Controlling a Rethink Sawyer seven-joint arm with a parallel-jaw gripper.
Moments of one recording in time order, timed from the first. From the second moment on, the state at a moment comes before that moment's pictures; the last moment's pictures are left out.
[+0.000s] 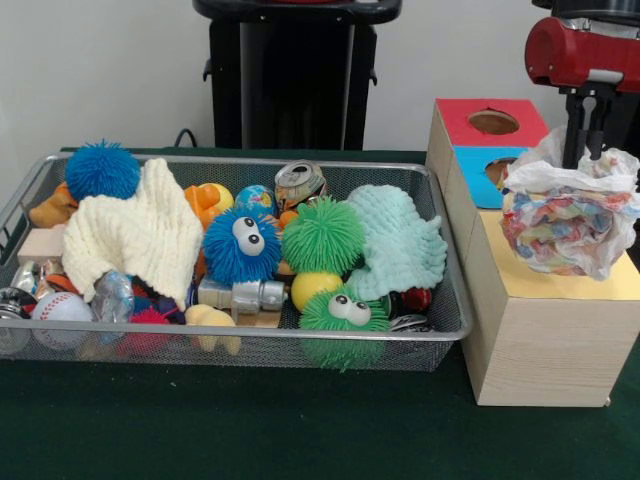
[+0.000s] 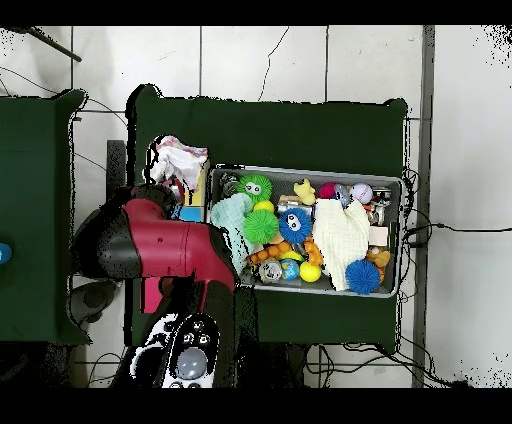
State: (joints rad) arm 0.23 -0.70 -0.21 1.64 0.19 0.22 1.45
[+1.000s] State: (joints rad) arm 0.23 -0.70 -0.23 1.64 0.19 0.28 1.45
